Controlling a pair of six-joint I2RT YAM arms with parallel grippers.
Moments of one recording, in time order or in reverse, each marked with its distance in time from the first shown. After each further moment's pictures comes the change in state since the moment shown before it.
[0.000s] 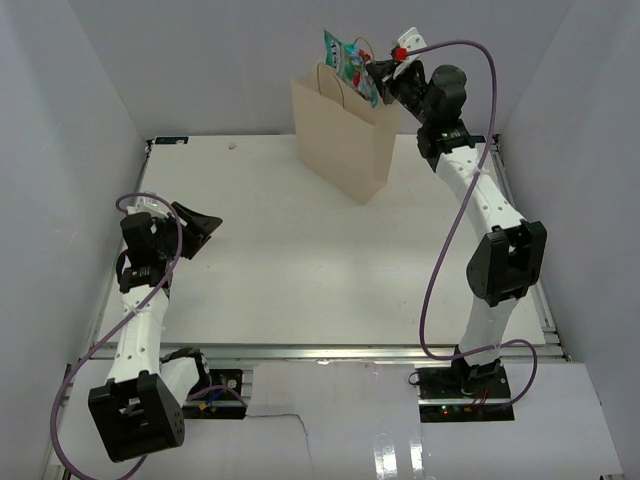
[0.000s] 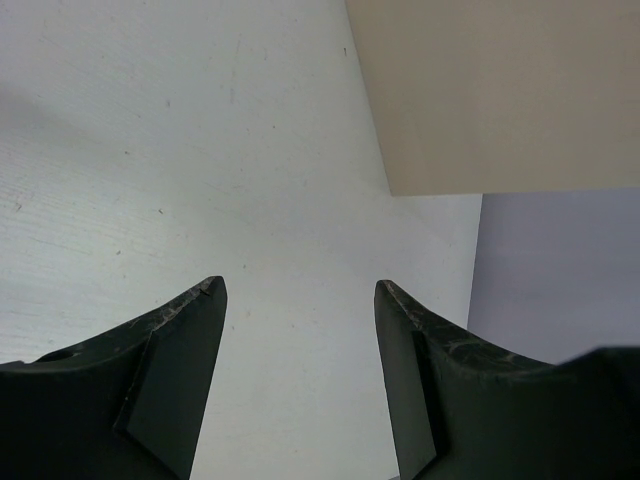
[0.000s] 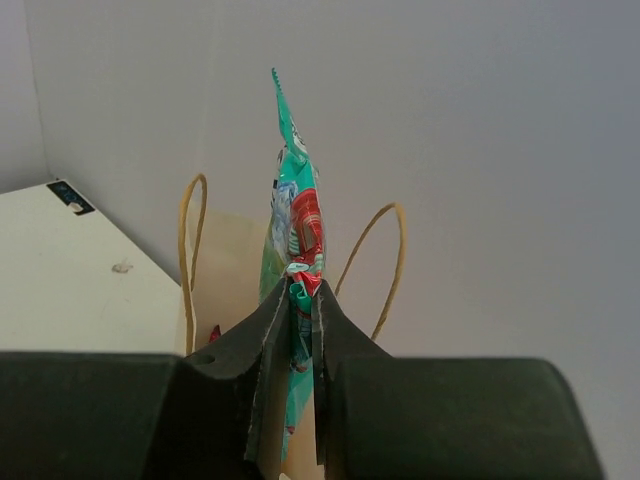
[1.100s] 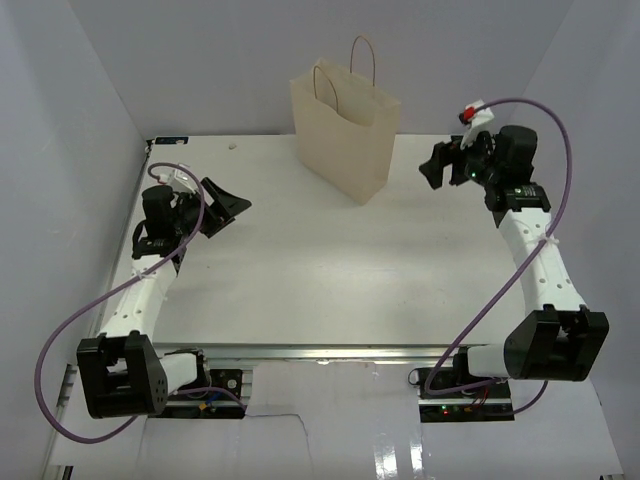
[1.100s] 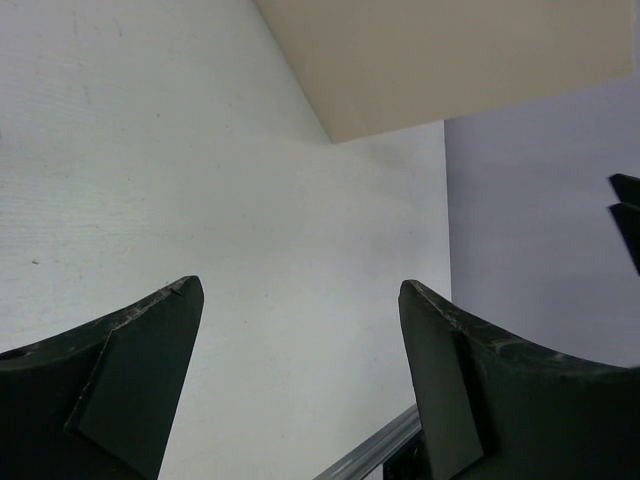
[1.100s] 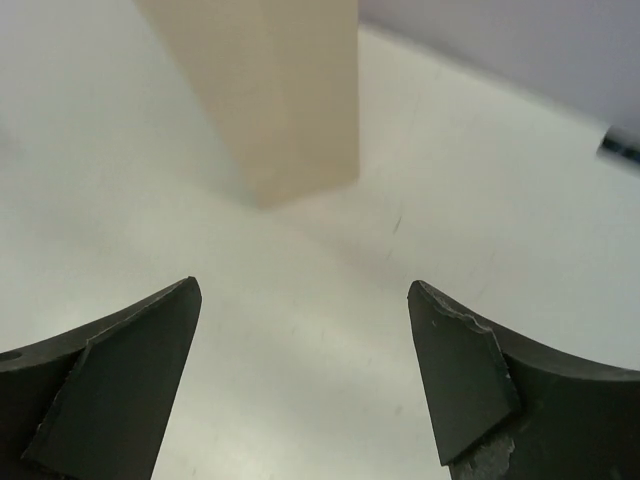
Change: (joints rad) left arm -0.151 0.212 0.148 0.119 0.108 0.041; right arm -0.283 -0.539 -0.548 -0.520 -0.104 0.054
